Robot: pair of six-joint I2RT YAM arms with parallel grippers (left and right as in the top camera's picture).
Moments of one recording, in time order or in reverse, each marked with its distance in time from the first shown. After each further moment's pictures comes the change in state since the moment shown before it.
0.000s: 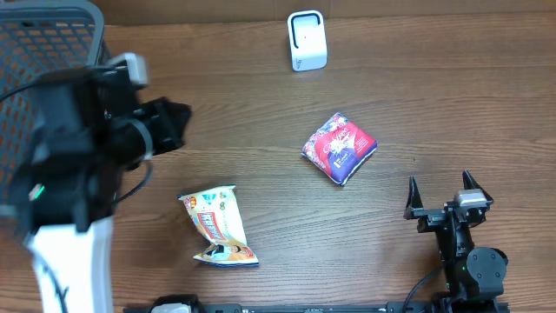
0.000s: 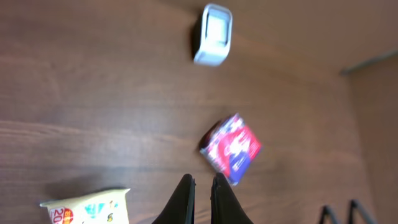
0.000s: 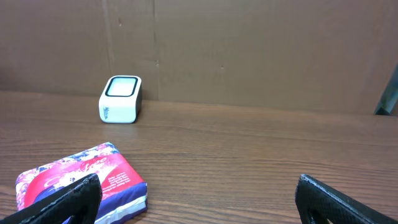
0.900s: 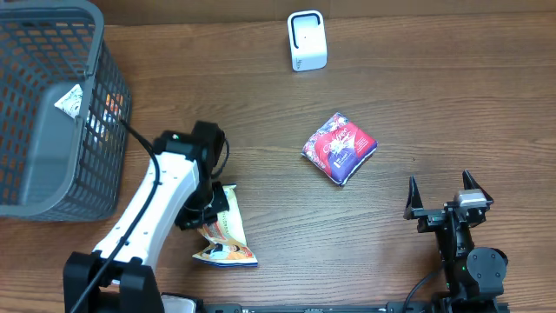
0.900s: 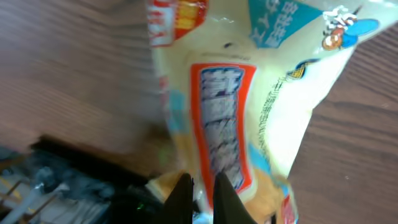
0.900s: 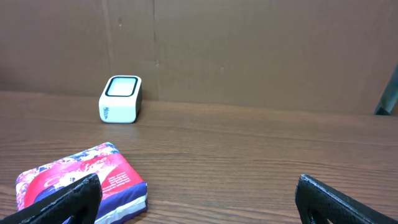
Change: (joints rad) left arm -0.257 0.285 -0.597 -0.146 -0.457 -0.260; right arm 0.000 0.000 0.000 0.000 0.000 0.000
